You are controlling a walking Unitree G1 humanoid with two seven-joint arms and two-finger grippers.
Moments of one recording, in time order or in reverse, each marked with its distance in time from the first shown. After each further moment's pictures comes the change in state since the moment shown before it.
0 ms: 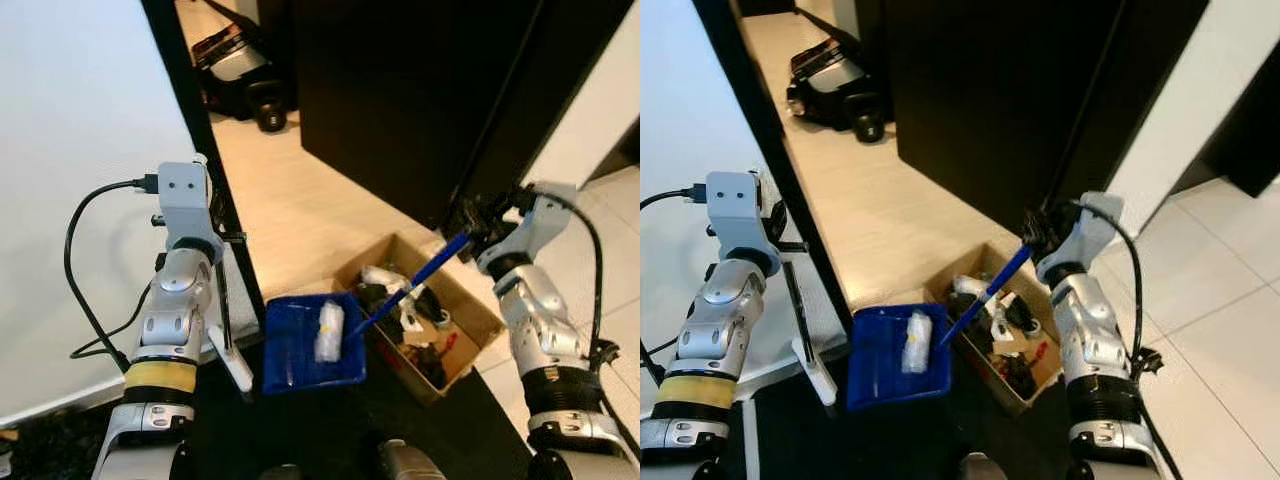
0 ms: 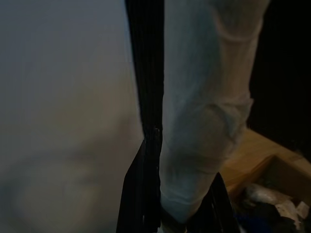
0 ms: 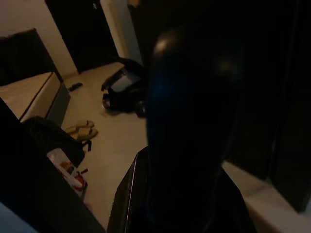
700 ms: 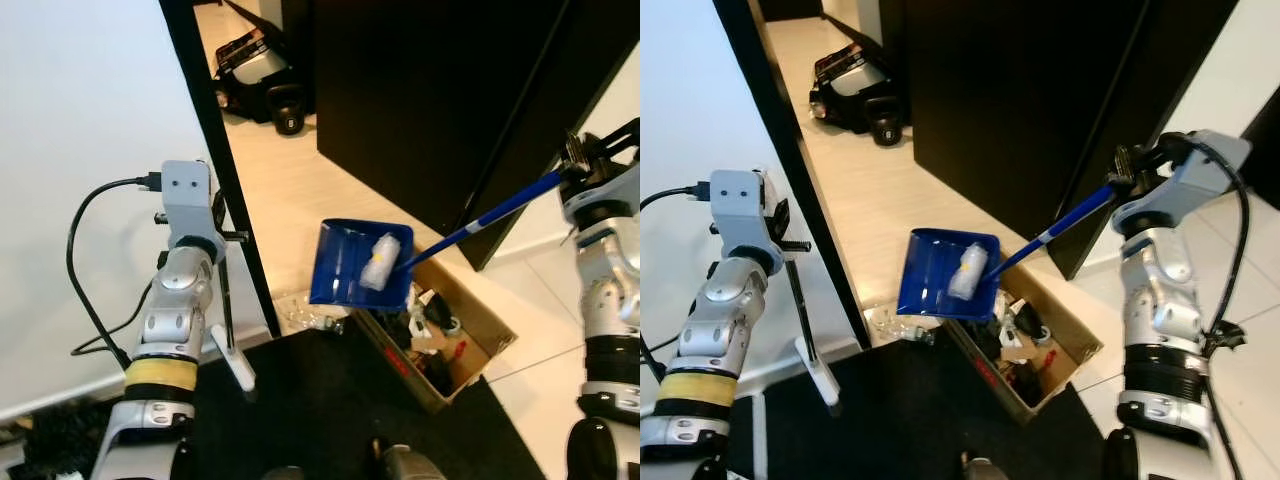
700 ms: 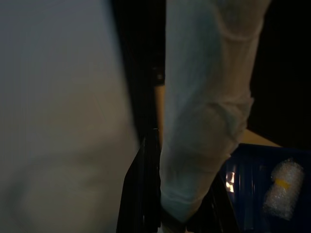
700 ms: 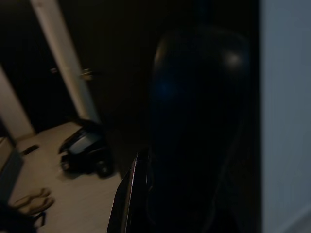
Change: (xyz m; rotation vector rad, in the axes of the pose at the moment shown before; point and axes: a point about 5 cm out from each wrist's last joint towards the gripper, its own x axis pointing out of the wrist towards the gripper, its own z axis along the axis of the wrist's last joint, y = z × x) left arm 0.002 -0.001 -0.002 -0.001 0.011 -0.008; right arm 0.002 -0.046 0.076 -0.029 -0.204 -0.193
